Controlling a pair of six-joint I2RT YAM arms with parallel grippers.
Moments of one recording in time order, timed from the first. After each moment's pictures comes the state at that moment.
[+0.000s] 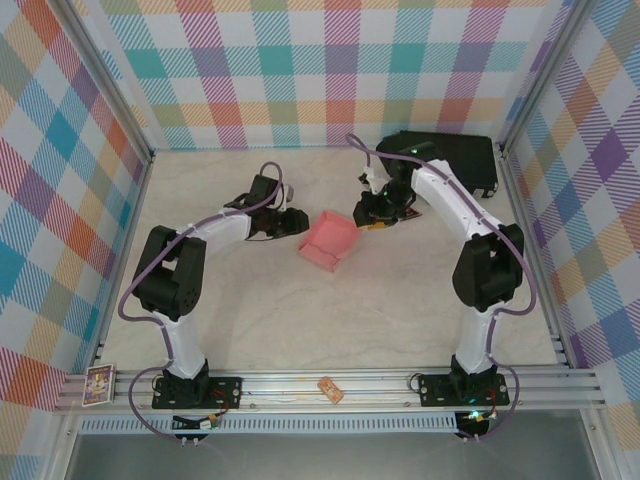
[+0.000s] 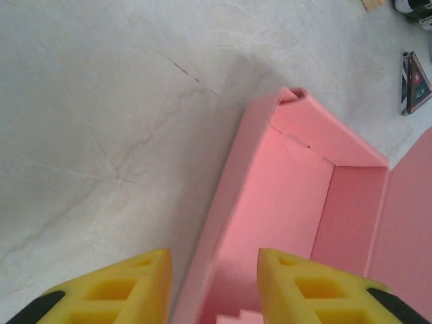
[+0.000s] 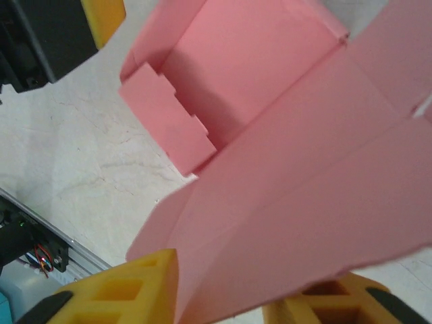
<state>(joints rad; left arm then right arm) -0.37 1.89 1.24 -0.27 0.35 -0.50 0.40 1.94 1.85 -1.30 -0.43 0.13</state>
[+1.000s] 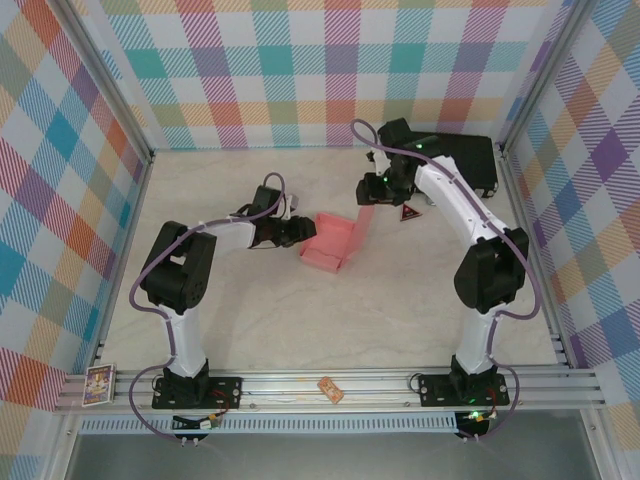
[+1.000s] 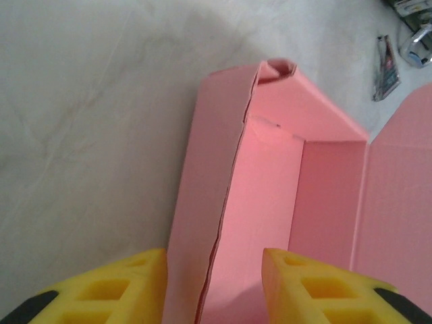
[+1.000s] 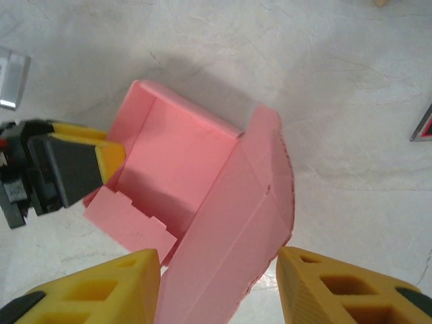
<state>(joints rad) -0.38 1.95 1.14 -0.07 0.50 -0.63 0.40 1.93 1.93 -1.15 -0.20 0.23</state>
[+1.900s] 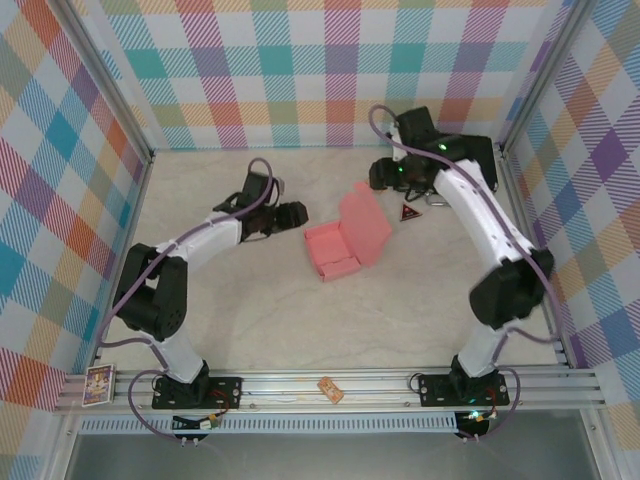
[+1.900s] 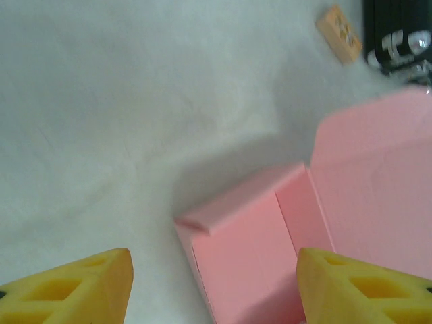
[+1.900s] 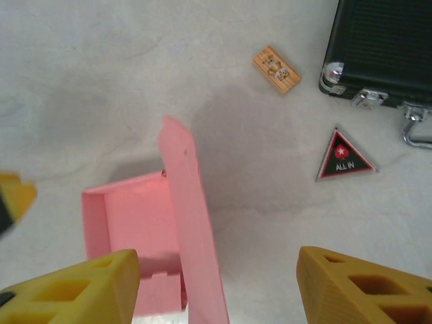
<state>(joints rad) -0.37 1.75 1.26 -0.33 0.21 -0.54 0.38 1.69 1.80 -1.05 -0.04 0.24</state>
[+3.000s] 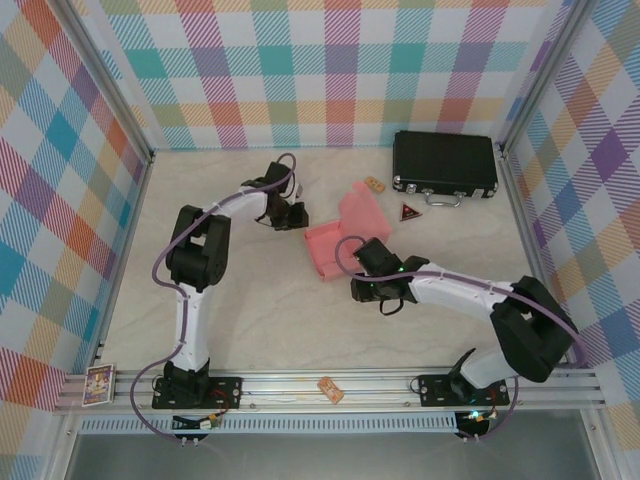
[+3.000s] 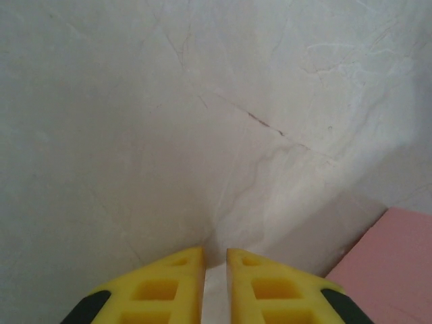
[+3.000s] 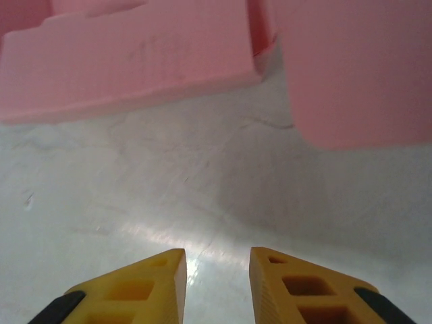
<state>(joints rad) -0.36 2.21 1.63 -0.56 0.32 -0.37 0.77 1.47 0.80 -0.44 0.04 0.59</state>
